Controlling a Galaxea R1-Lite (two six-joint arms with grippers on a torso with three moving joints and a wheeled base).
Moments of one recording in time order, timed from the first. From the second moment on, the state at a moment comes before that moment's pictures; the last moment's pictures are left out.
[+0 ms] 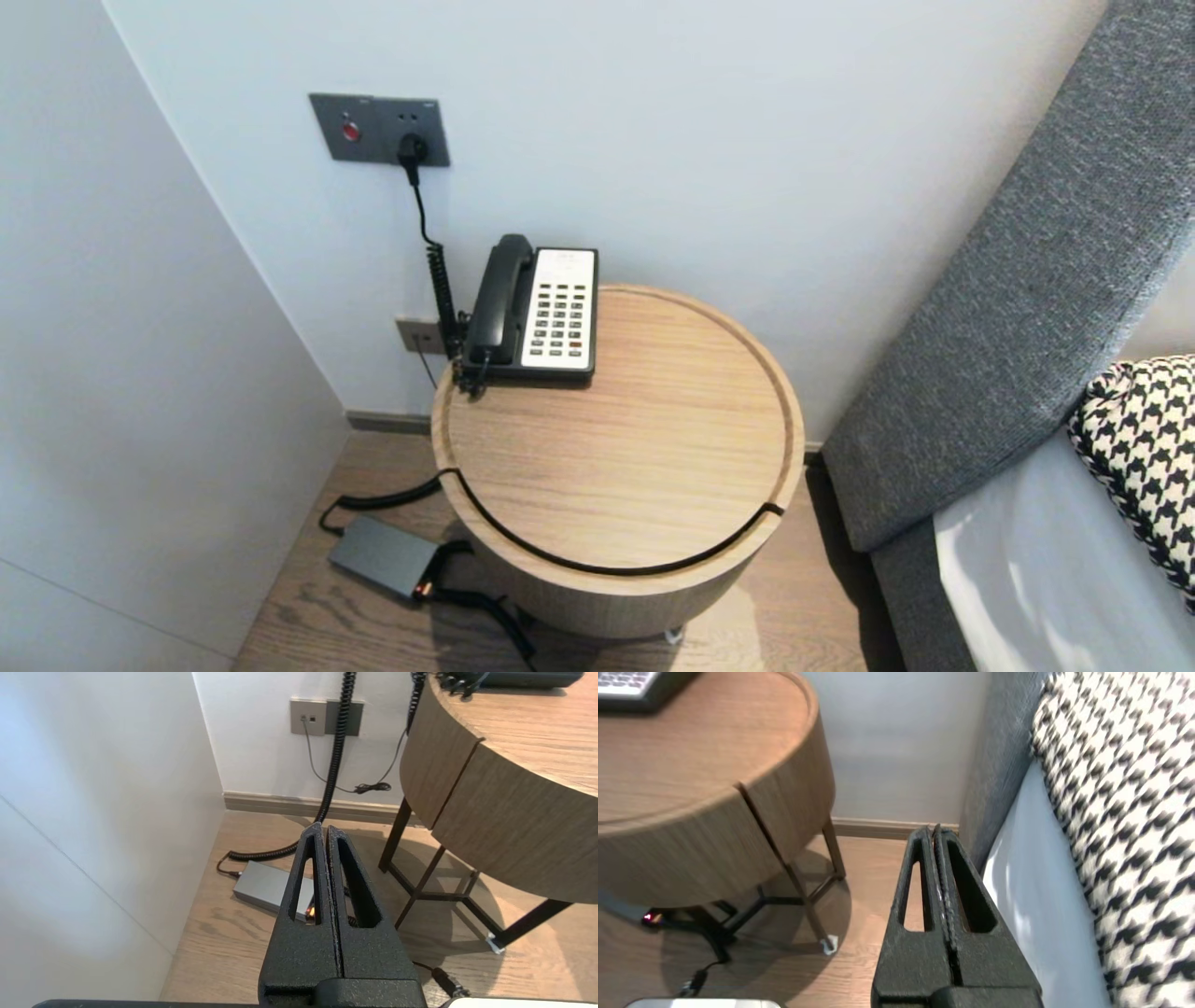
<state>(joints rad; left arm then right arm) 0.00 0.00 0.00 -0.03 0.01 0.00 0.00 0.02 -0.15 0.02 0.00 0.00</state>
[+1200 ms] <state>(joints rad) 0.00 0.00 0.00 -0.03 0.01 0.00 0.24 1.03 -1.47 0.41 -0.01 0.10</state>
